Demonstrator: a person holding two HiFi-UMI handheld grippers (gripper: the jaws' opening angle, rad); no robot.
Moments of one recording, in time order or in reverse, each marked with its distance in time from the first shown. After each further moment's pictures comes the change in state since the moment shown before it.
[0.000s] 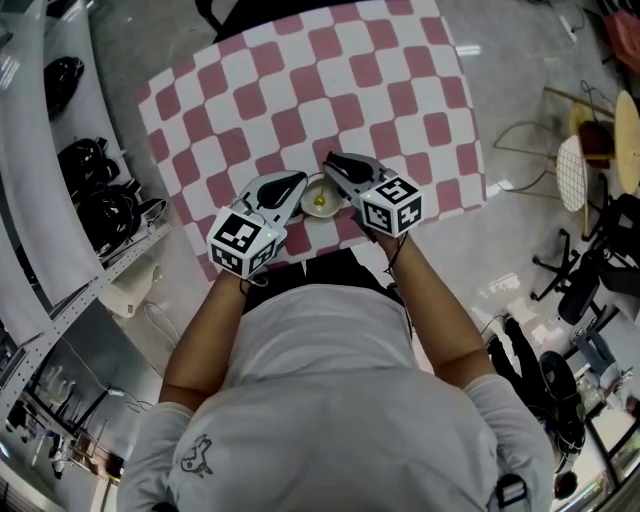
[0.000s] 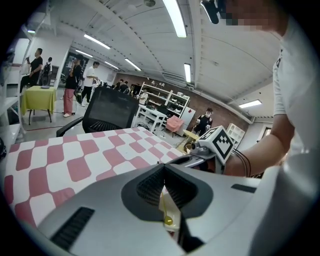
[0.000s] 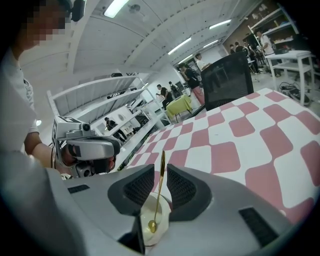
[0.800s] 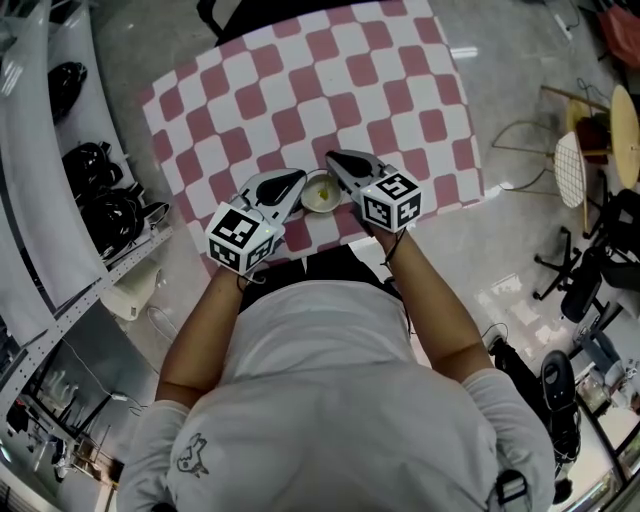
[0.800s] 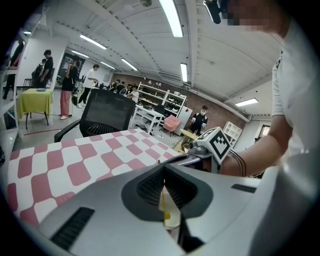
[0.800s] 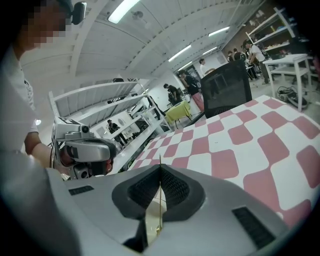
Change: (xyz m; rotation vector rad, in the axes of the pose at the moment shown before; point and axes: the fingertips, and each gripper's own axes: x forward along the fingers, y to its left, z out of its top) left arm -0.009 -0.011 0.009 0.029 0.003 -0.023; right arm -0.009 0.005 0.013 -0.012 -0.073 -0.012
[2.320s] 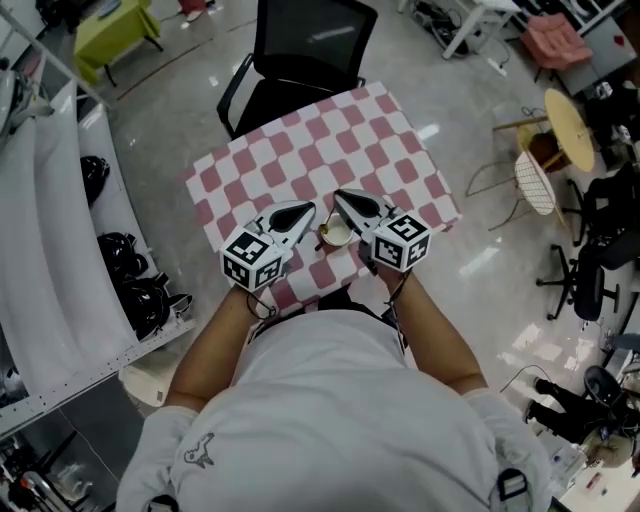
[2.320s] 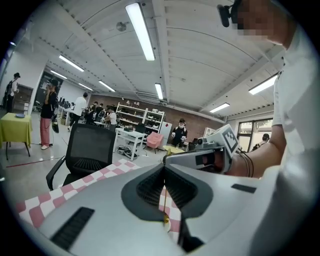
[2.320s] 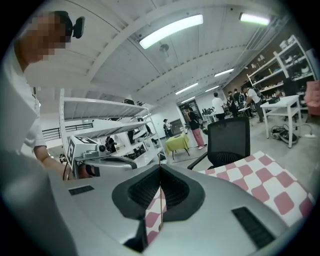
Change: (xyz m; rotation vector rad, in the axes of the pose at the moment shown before) left arm -0.113 -0.057 0.092 0.209 -0.184 -0.175; right arm -0.078 0.156 0.115 -0.161 -0.323 -0.116
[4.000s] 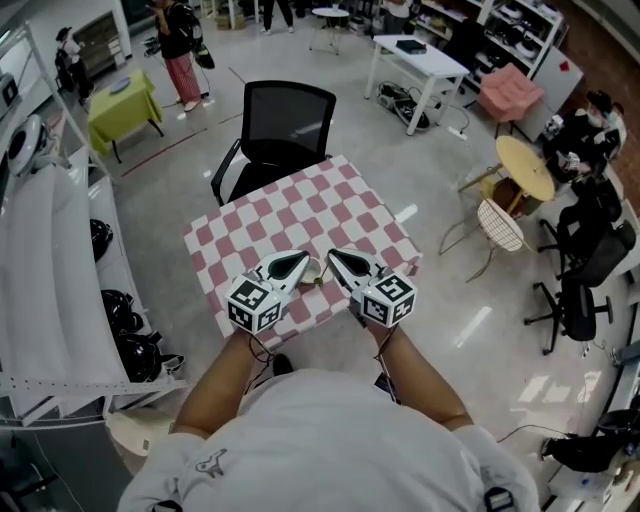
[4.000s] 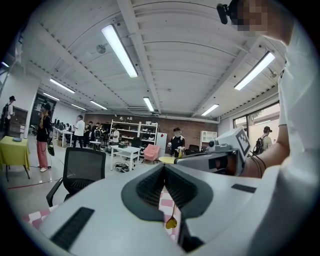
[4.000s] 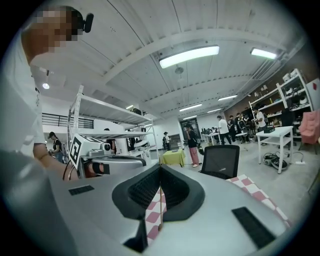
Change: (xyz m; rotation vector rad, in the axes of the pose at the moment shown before) left arm -0.028 -0.139 0.047 0.174 -0.141 0.004; right arm -0.141 0.090 0.029 -0.190 -0.160 -0.071
